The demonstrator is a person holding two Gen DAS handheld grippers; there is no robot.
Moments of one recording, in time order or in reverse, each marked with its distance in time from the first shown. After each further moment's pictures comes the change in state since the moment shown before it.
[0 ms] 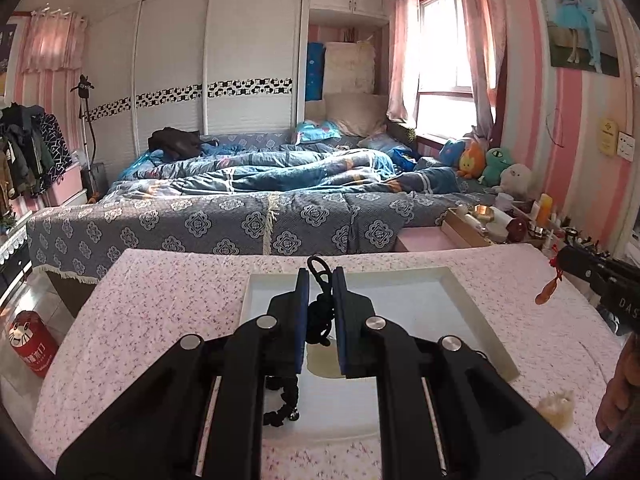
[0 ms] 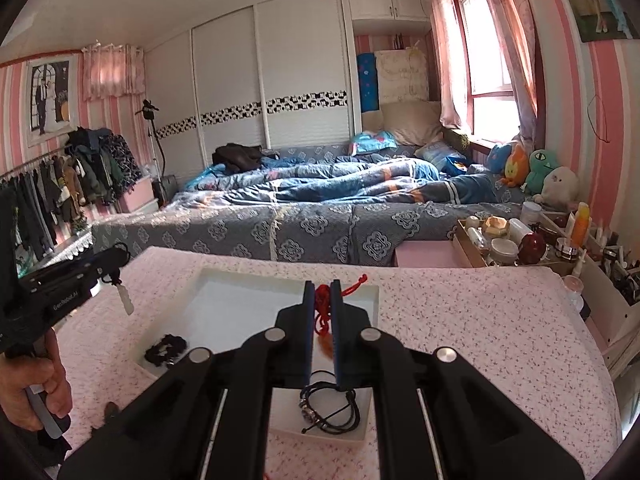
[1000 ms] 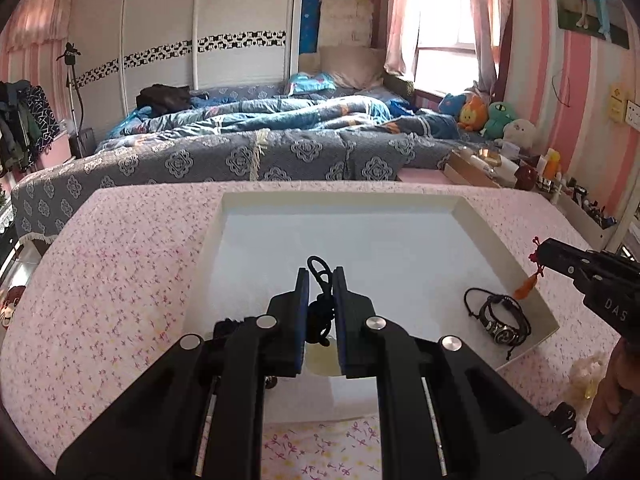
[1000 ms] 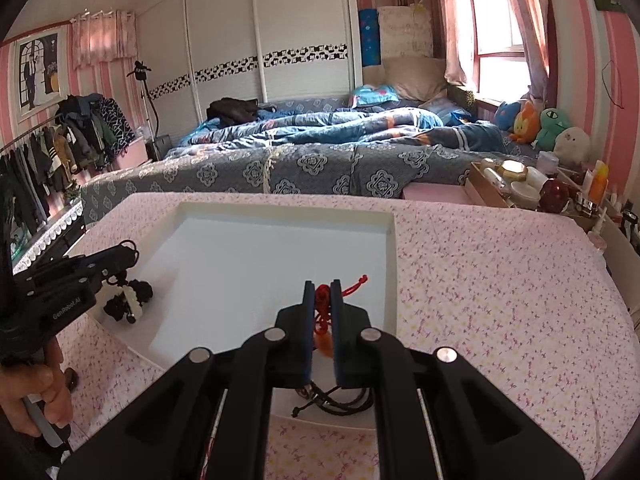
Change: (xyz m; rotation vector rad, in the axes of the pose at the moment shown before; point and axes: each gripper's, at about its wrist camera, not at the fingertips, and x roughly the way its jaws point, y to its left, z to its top) left arm 0.067 -0.014 -0.068 -0.002 0.167 -0.025; right arm 0.067 0.004 -0.058 -0.009 0.167 0.003
